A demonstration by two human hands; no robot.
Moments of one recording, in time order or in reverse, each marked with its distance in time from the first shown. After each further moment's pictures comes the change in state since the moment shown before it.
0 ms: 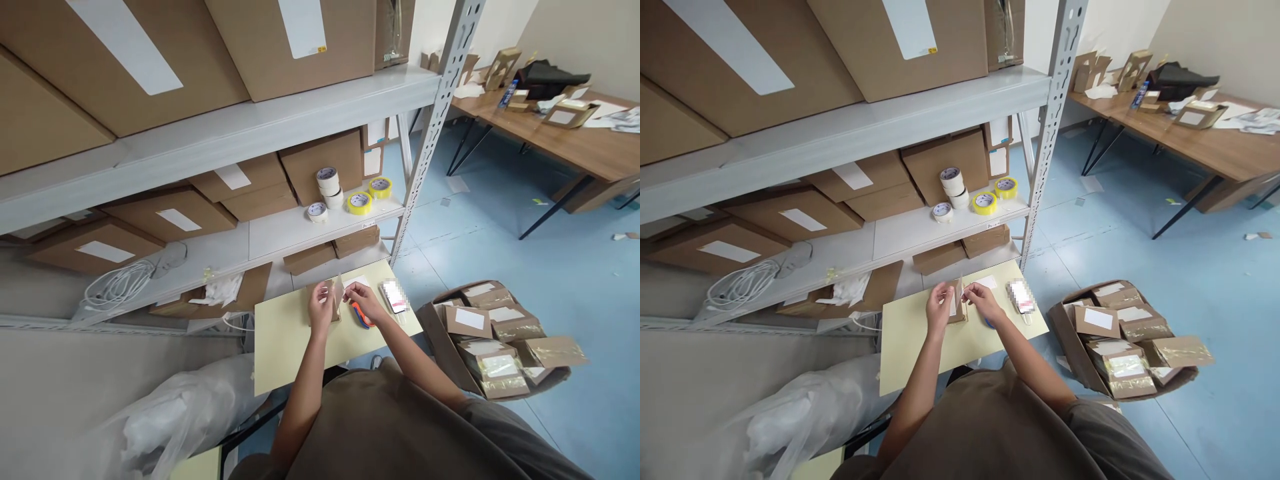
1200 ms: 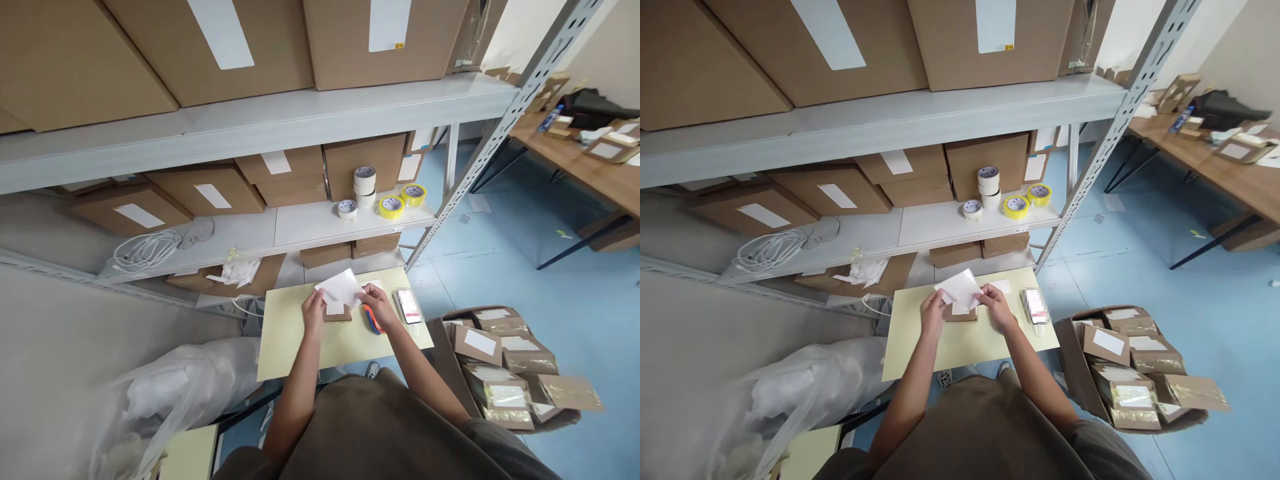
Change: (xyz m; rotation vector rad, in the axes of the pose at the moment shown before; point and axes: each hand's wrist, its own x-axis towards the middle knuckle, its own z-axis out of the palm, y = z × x) left_hand 0.020 -0.021 -0.069 -0.540 0.101 -0.158; right_hand 0.010 0.004 0.035 0.073 0.016 0.034
